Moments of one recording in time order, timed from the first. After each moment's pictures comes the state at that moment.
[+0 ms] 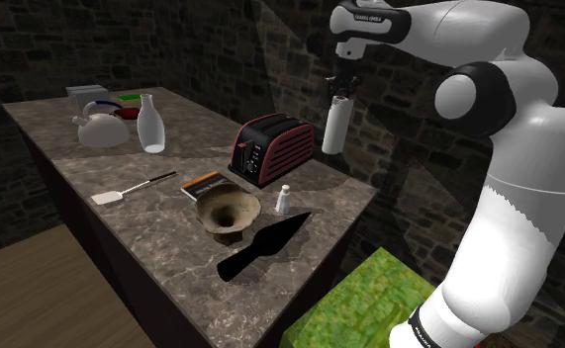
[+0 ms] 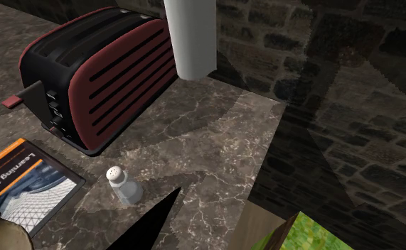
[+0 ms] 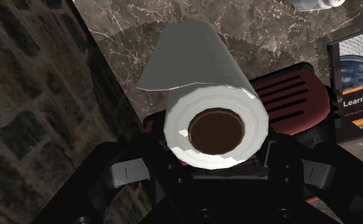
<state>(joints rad) -0.12 0.27 -0.28 -1.31 0.03 1.64 -0.19</state>
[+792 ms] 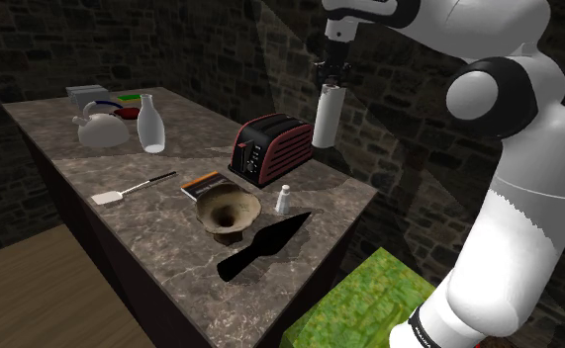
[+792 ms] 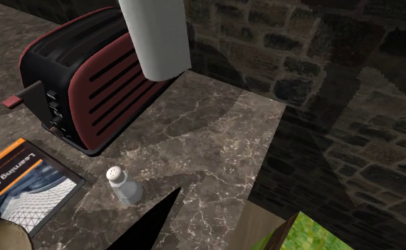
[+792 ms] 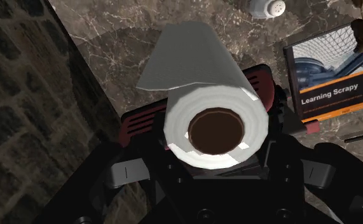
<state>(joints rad) -0.03 0.22 -0.24 -1.26 0.00 1.54 -0.07</state>
